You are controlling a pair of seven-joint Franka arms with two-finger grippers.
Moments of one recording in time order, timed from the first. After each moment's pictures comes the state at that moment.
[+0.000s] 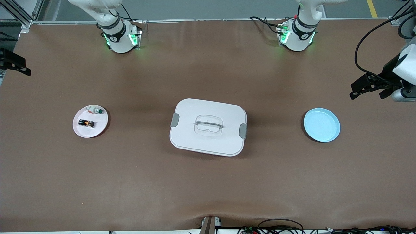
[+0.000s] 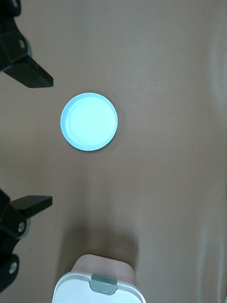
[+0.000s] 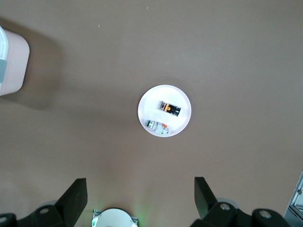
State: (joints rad) left arm -0.01 0.02 -0.06 -1.58 -0.02 1.68 -0.08; right arm -0.13 0.09 0.05 -1.30 -0.02 1.30 -0.29
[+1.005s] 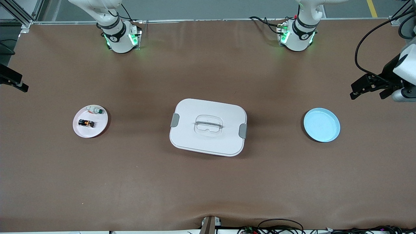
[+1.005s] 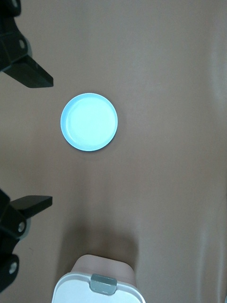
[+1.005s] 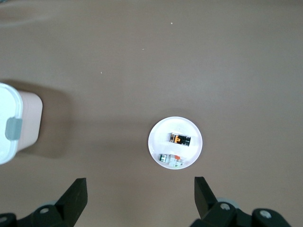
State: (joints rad) left arm 0.00 0.02 -0.06 -1.58 -0.02 1.68 -0.08; right arm -0.14 0.08 0.04 -1.38 0.06 1.50 -0.12
